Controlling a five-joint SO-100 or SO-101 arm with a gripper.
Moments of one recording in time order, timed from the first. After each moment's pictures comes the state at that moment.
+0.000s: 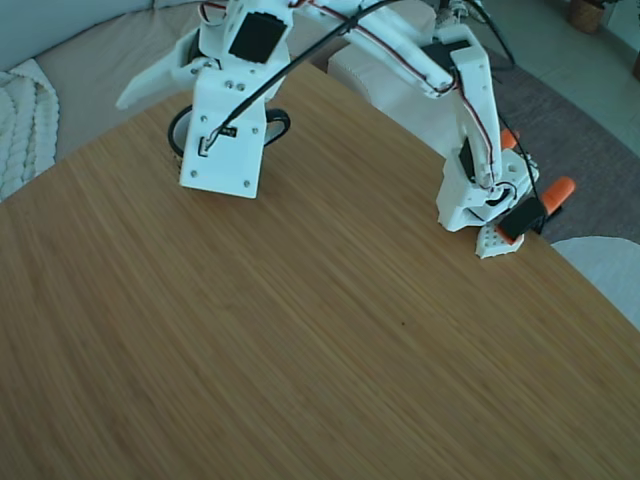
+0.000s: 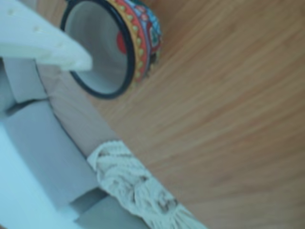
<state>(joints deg) 29.8 64.7 26.5 94.2 -7.2</state>
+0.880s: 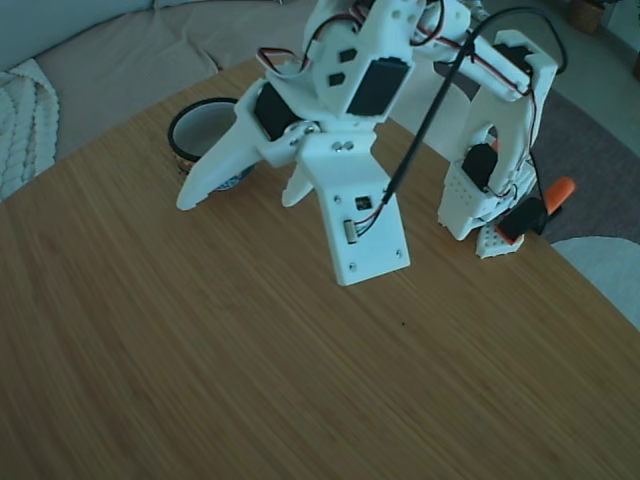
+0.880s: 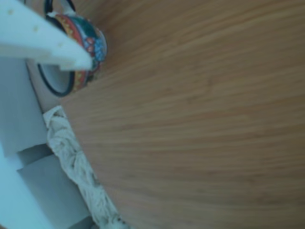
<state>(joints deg) 11.4 86.5 55.8 94.1 -7.3</state>
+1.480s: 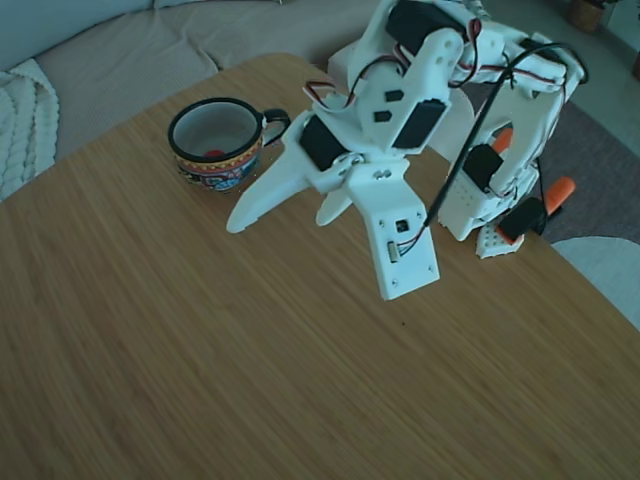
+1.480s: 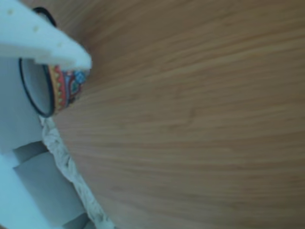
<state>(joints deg) 10.0 106.8 93.6 75.7 -7.3</state>
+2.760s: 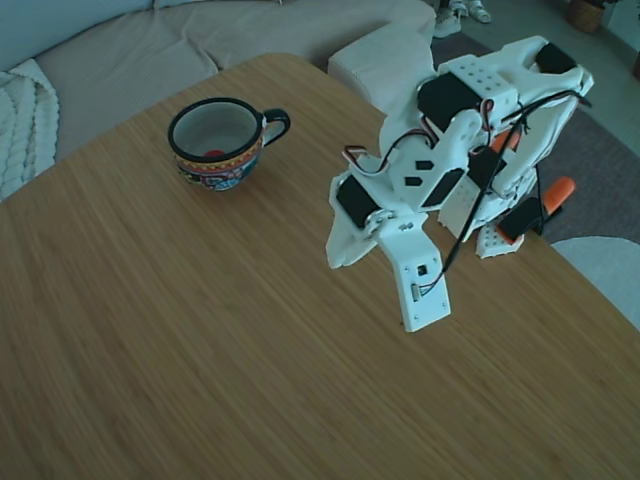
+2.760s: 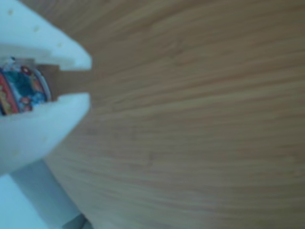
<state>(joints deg) 6.2 123.3 130.4 52.7 -3.0</state>
